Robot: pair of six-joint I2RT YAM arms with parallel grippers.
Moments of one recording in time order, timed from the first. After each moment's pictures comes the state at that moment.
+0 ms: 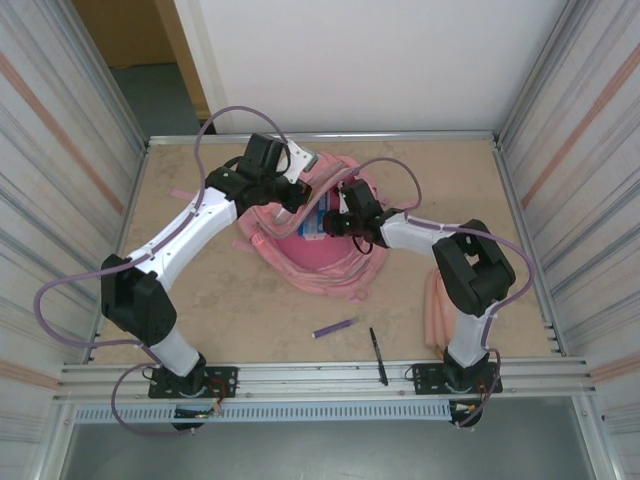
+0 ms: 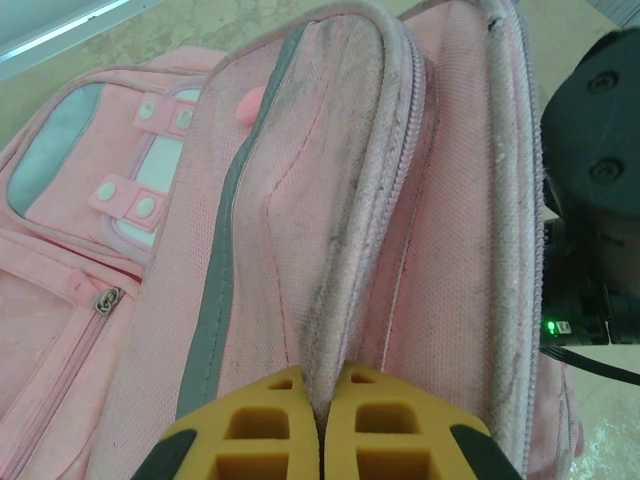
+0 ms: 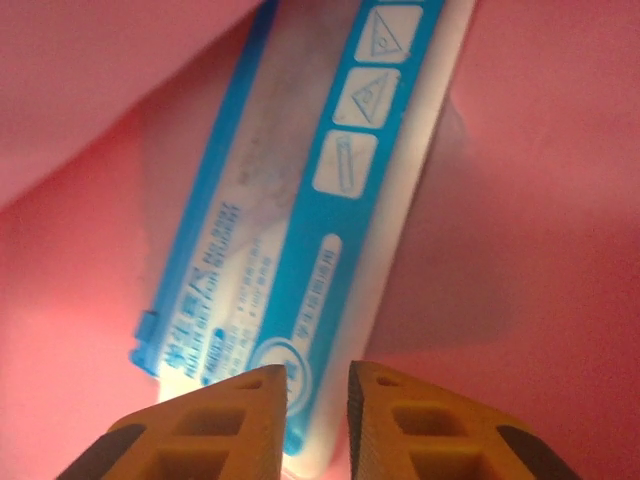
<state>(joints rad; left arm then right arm) -0.54 1.63 1.52 -0.65 0.24 0.07 0.59 1.85 1.14 -0.04 -0.14 0.47</state>
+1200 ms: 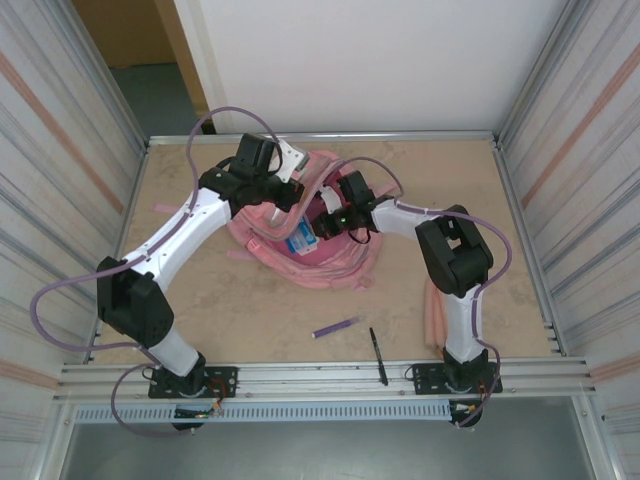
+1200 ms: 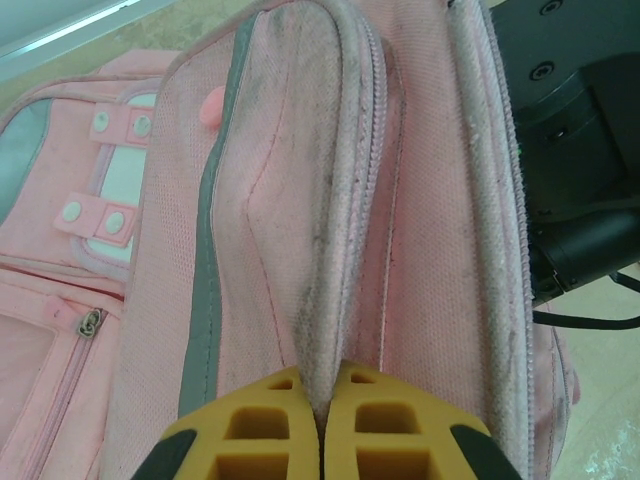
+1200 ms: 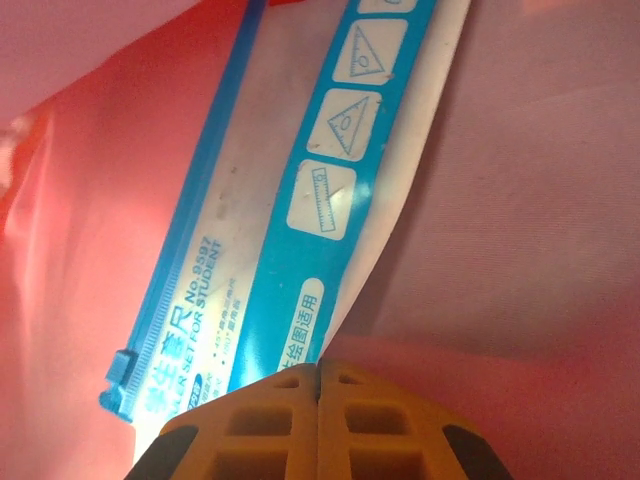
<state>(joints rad) -0.50 1.61 1.50 -0.65 0.24 0.07 0.55 2.03 1.34 -0.19 -0.54 0.12</state>
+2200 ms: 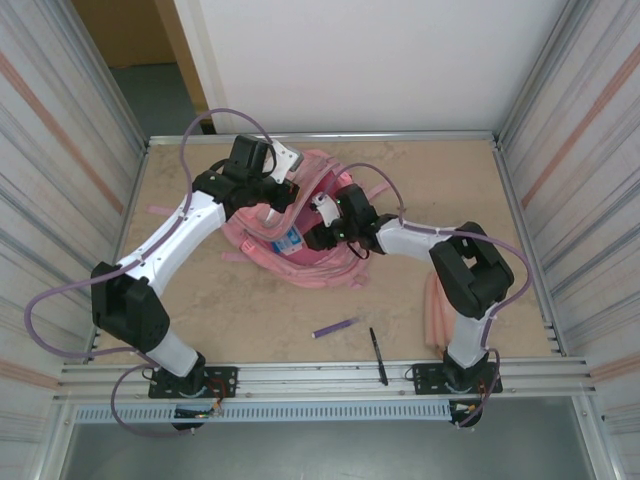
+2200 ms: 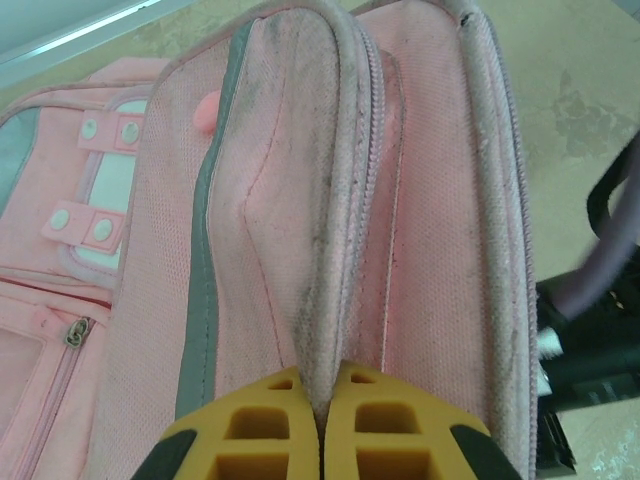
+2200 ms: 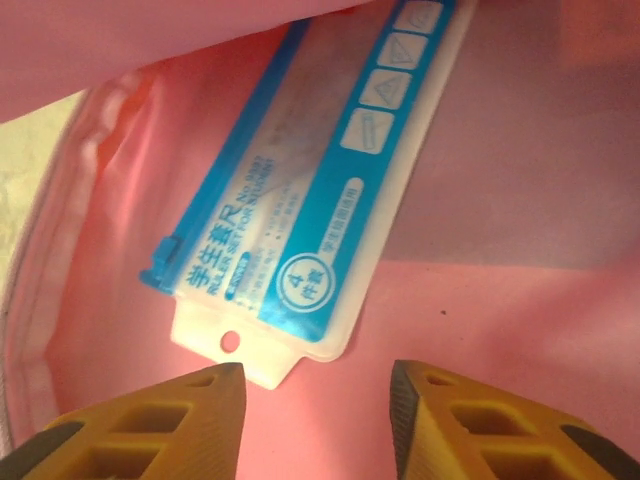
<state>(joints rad) -0.48 1.57 1.46 -0.63 0.24 0.07 0.65 1.84 1.11 0.02 -0.39 0.03</state>
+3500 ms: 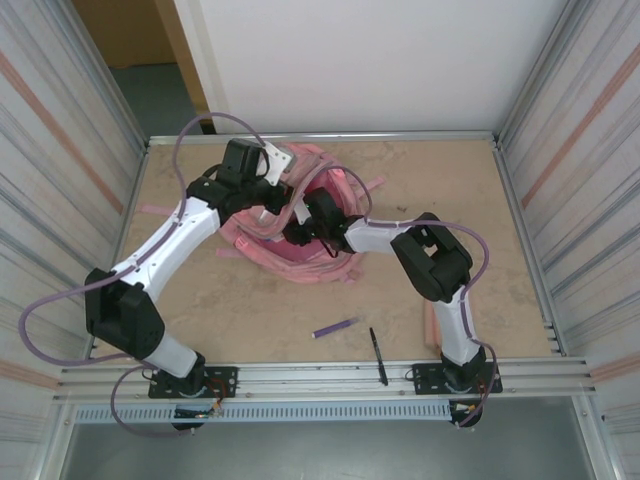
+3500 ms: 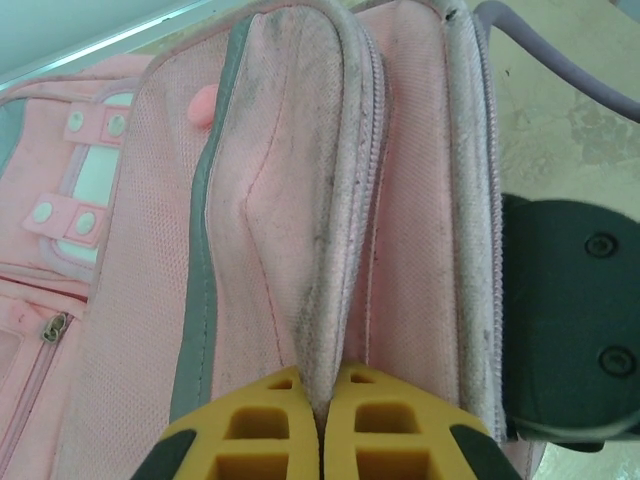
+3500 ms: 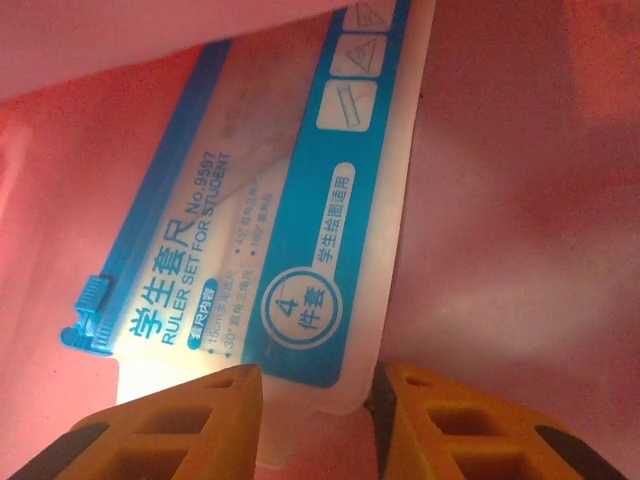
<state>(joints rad) -0.46 1.52 1.38 -0.57 0.23 0.08 0.74 2.09 1.30 0.15 -0.19 0.11</state>
